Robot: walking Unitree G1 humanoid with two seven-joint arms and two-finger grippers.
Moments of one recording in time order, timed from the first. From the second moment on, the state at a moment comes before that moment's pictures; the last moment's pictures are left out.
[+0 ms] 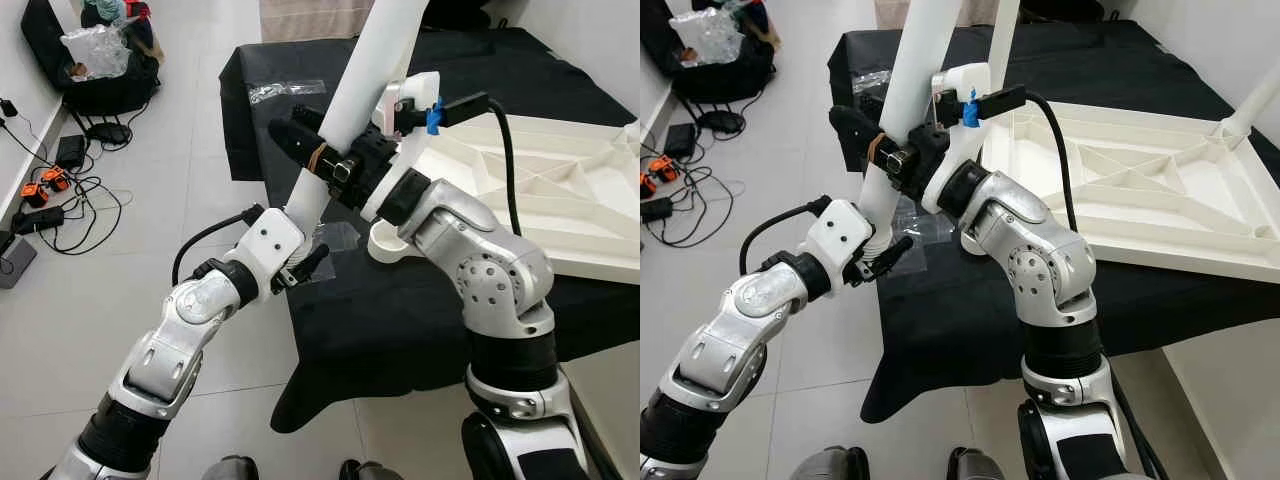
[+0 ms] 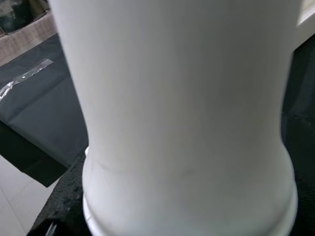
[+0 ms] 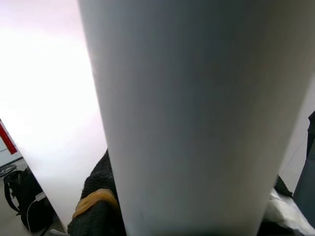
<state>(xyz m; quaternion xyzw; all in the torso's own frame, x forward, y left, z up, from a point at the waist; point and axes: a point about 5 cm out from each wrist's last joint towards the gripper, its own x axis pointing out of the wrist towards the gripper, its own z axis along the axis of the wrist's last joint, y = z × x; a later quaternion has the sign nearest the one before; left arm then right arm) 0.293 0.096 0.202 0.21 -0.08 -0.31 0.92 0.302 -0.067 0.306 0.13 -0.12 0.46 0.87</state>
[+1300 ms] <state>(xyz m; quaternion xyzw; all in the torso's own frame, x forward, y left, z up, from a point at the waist) 0.232 0.109 0.199 0.10 -0.02 -0.46 0.88 0.298 -0.092 0.288 0.24 -0.07 0.64 0.73</state>
